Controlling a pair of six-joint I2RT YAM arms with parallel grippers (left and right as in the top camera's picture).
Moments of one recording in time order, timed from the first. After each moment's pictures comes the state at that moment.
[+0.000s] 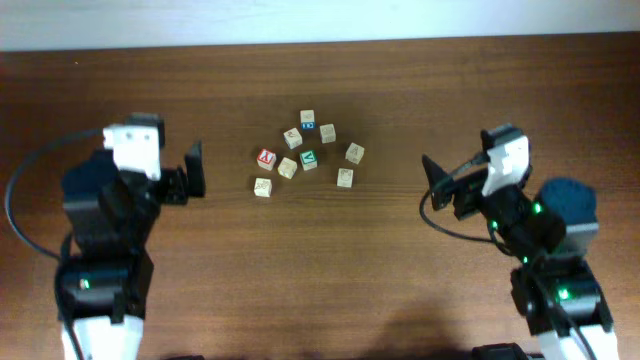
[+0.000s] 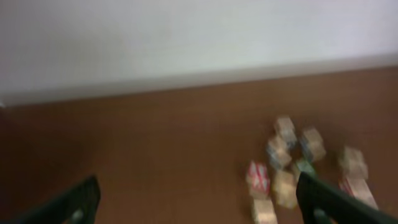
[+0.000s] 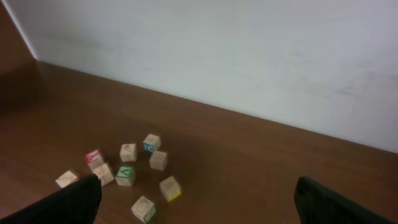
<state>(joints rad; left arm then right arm) 0.07 0.99 1.02 -0.47 0.12 0.10 0.06 0.87 0.82 -0.25 -0.35 -0.09</state>
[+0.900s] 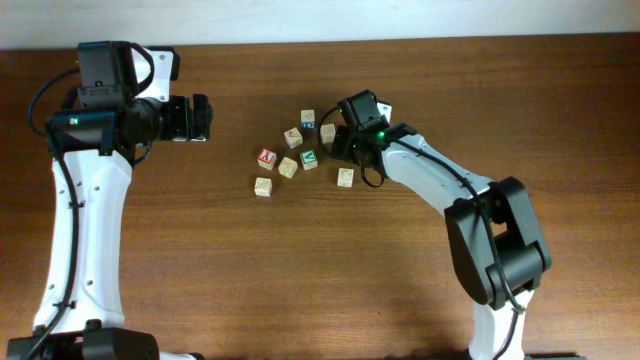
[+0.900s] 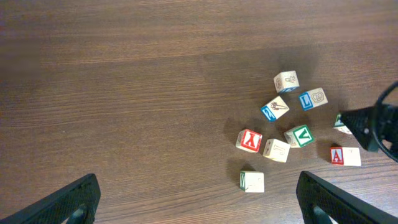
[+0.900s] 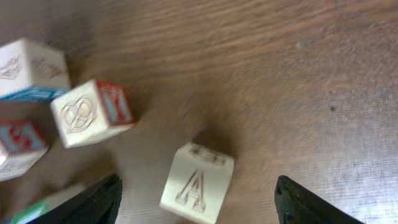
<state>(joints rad) 0.07 1.60 1.63 -0.93 0.18 0.10 0.44 2.08 1.44 -0.44 0.14 0.68</state>
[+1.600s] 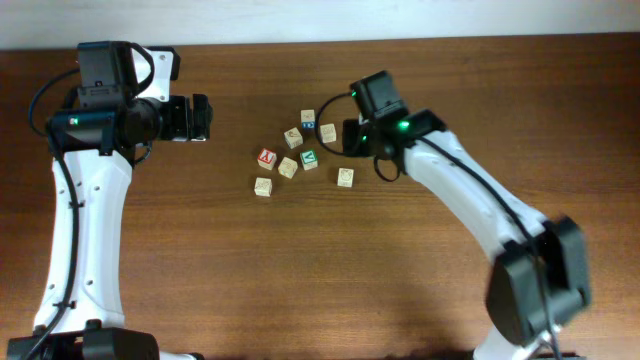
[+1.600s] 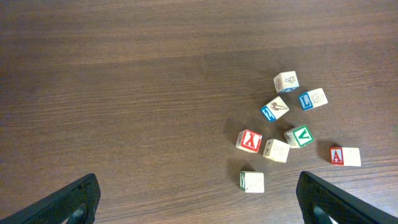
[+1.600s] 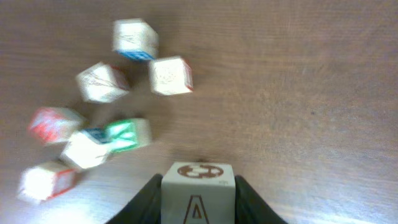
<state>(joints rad) 0.07 1.60 1.63 -0.93 0.18 0.10 0.43 1.85 1.50 -0.66 0.00 0.41</state>
